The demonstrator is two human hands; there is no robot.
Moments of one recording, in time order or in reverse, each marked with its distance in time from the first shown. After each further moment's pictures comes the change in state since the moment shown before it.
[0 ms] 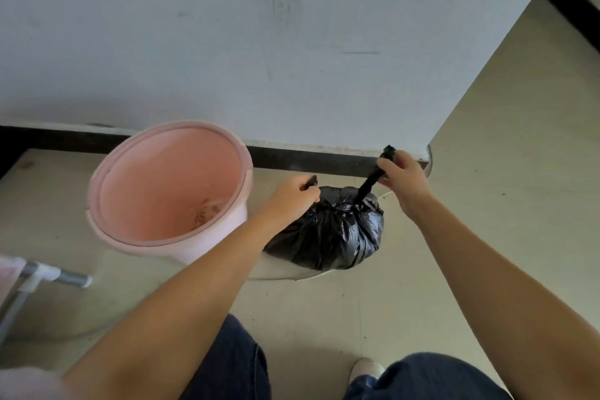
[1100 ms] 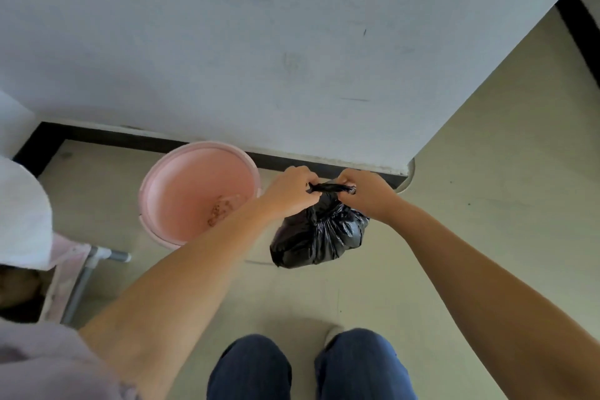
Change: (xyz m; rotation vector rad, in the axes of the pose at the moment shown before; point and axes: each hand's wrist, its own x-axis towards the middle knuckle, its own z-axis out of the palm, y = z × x) left_hand -0.028 0.123 -0.060 0.520 -0.084 0.084; right_hand -0.068 -0.147 0.011 -0.976 -0.449 -0.228
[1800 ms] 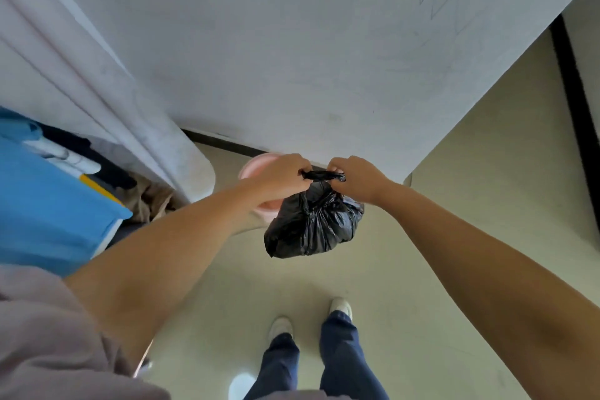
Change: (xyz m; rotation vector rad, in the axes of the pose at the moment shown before) left_hand -0.283 0.148 -0.257 0.101 -0.016 -0.162; right_hand -0.235 -0.284 -0.209 -0.205 -0.128 -0.225
